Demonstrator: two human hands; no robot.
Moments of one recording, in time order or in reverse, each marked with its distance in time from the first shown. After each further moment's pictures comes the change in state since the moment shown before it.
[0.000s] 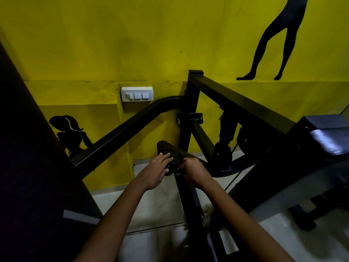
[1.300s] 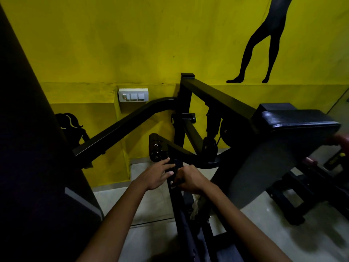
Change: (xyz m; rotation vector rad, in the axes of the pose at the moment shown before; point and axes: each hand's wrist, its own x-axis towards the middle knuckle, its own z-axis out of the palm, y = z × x) left_hand -0.044 0.077 0.017 -0.036 -0.121 -0.064; right_hand -0.109 -0.003 -0.028 0.040 -0.125 -0.209
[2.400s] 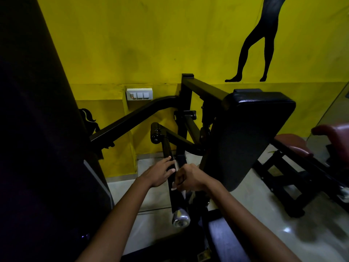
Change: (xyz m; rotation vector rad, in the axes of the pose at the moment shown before) left_hand -0.099 0.086 0.028 0.032 0.023 -0.069; right_hand -0.129 -0.048 -0.004 0.201 -0.145 0.060
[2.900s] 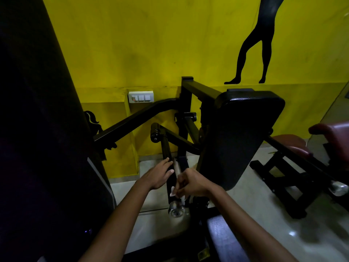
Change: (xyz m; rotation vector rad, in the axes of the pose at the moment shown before) left_hand -0.028 0.021 0.009 0.019 0.006 -0.045; right_hand -0.045 -0.001 0.015 0.272 -0.018 -0.030
